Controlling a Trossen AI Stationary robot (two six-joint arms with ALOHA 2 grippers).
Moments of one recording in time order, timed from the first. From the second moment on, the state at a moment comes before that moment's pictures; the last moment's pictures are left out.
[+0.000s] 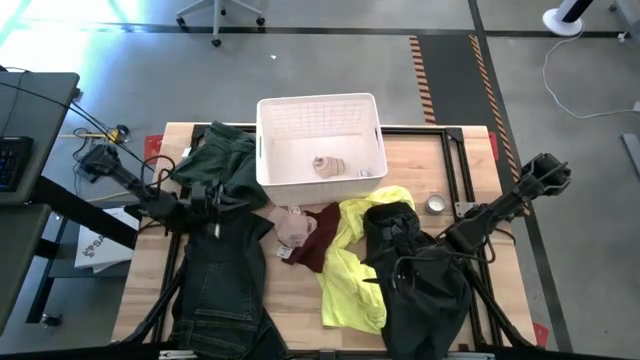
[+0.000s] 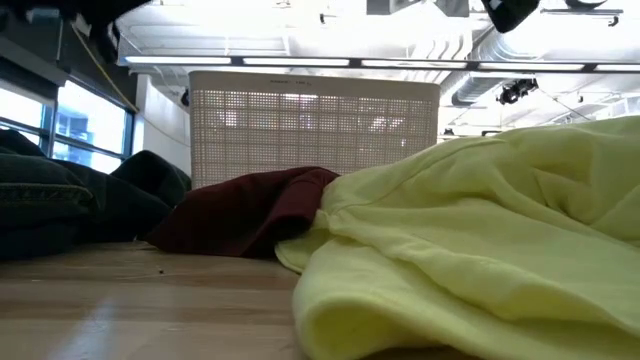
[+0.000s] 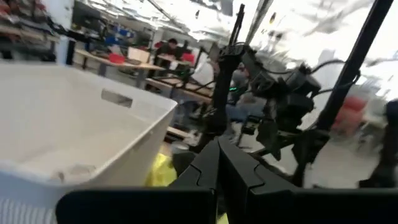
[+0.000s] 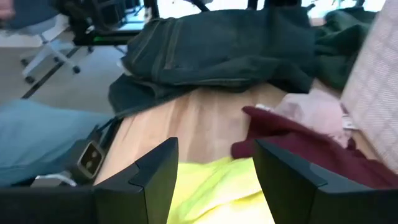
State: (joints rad) left arm -0.60 0.52 0.26 0.44 -0.82 -0.16; right arm 0.62 1.33 0.81 0.06 0.43 0.28
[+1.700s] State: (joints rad) left arm -0.37 1.79 0.95 -0.26 -0.35 -0.66; right arm 0.57 1.33 0.81 0.12 0.39 0.31
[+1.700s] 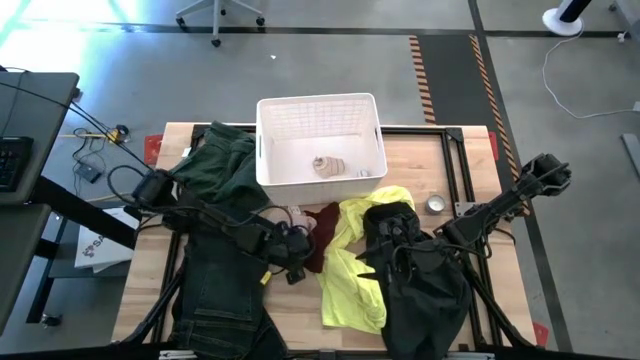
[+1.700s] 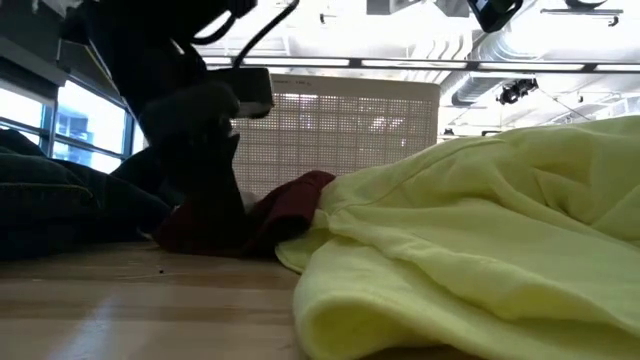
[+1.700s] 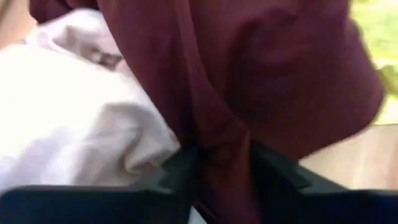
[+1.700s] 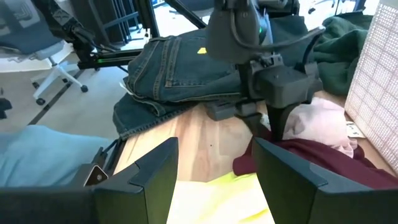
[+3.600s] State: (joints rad) left arm 0.34 1.44 1.48 -0.40 -0.40 0.22; right arm 0.59 1.33 0.81 0.12 0.42 0.31
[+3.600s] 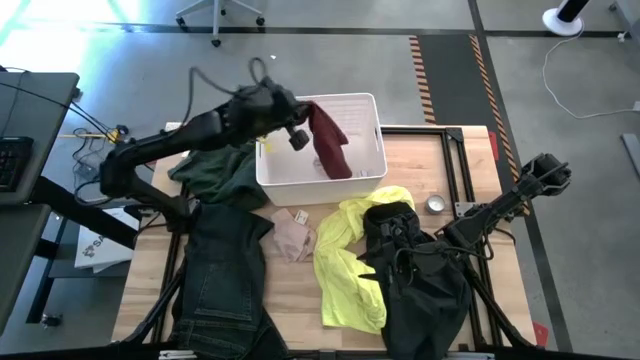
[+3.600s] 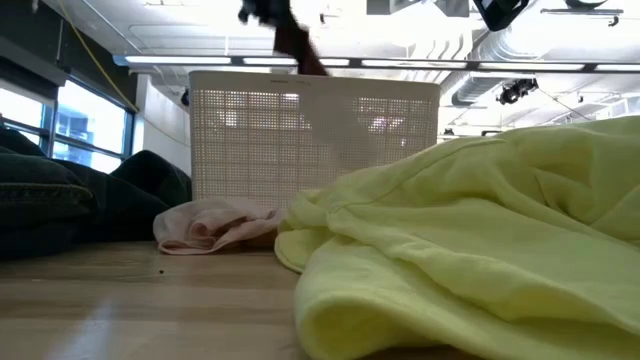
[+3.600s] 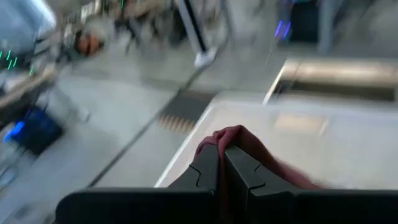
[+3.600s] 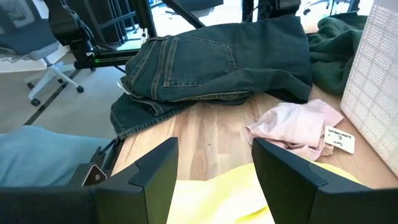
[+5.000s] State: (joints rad) left arm 0.33 1.44 1.48 -0.89 -0.49 -0.10; right arm 0.59 1.33 0.81 0.12 0.44 0.31
